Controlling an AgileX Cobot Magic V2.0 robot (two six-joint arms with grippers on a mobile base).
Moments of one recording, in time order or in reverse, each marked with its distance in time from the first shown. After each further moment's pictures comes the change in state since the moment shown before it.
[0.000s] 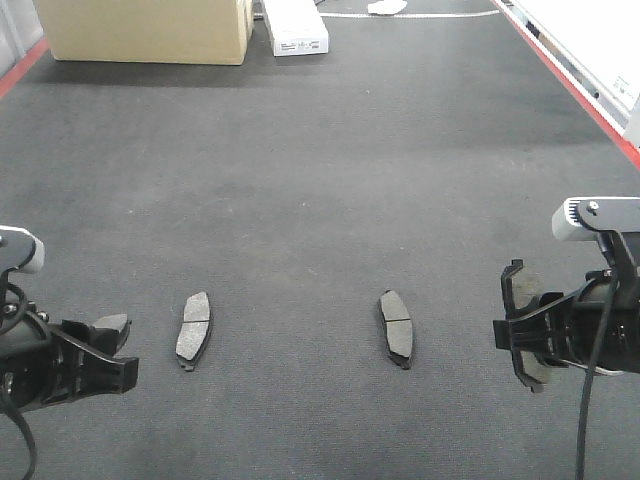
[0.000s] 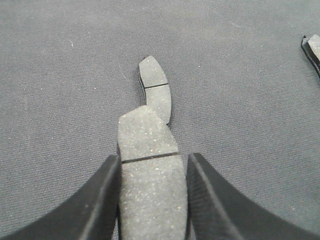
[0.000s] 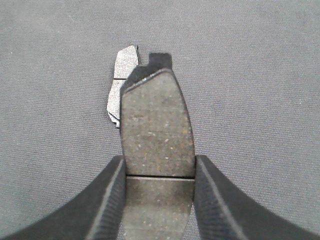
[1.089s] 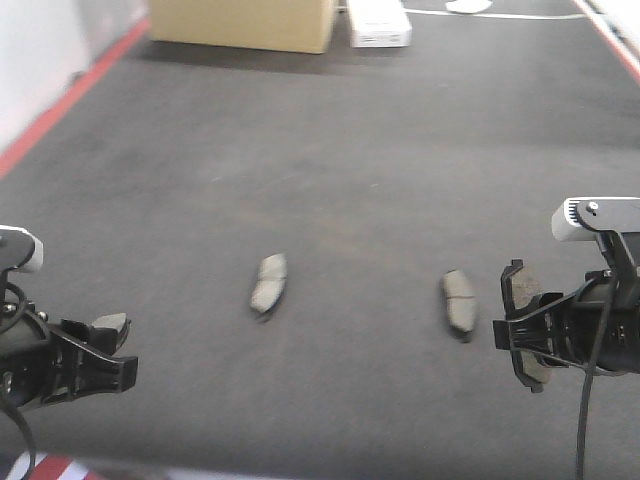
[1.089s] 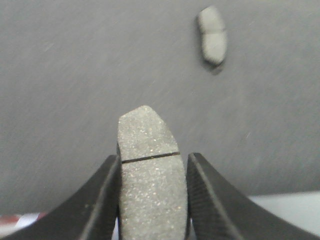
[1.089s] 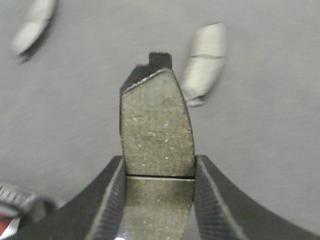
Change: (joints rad) left arm 0.000 0.000 0.000 0.000 0.000 0.000; right arm 0.000 0.000 0.000 0.000 0.000 0.000
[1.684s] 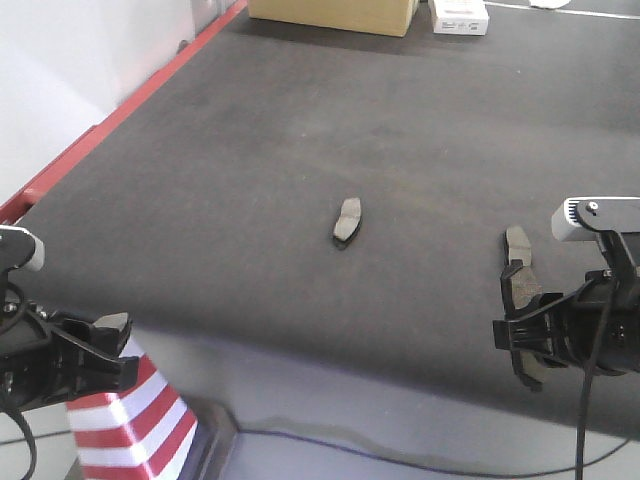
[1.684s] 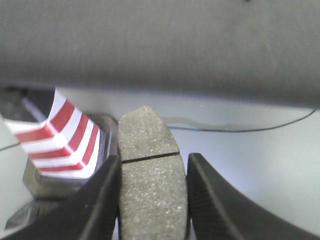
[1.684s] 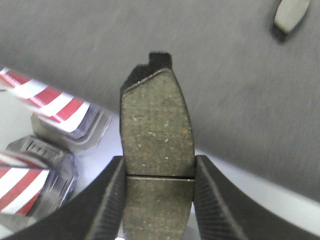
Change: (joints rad) left arm 0.000 0.000 0.000 -0.002 -0.005 0.000; right arm 0.000 0.000 0.000 0.000 0.000 0.000
